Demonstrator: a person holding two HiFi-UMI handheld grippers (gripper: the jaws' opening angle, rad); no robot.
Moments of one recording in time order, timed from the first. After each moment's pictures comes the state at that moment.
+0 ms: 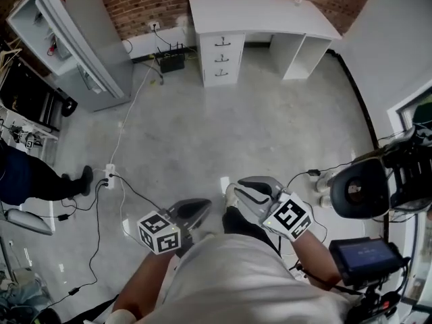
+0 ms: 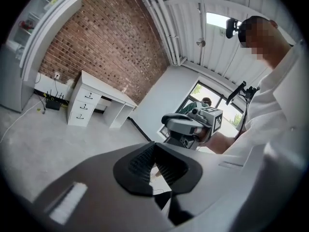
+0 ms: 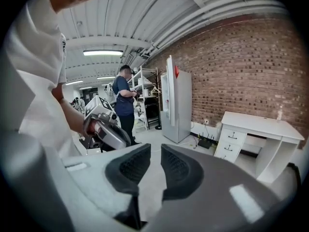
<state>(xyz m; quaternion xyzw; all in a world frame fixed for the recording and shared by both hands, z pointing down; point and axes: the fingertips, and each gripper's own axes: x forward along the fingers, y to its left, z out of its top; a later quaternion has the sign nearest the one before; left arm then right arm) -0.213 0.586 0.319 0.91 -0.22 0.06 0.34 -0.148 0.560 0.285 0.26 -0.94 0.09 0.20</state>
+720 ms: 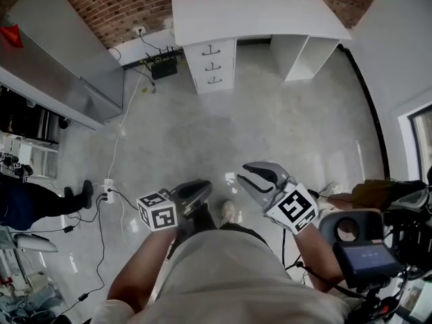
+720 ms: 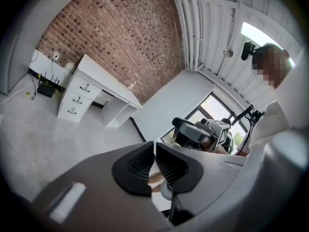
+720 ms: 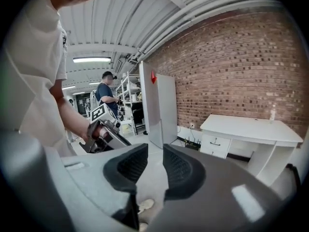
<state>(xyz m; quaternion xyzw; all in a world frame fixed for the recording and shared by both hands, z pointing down) -0.081 0.319 0.351 0.88 -0.21 0.04 0.42 -0.005 0.307 0.293 0.29 -0.94 0.09 0.17</state>
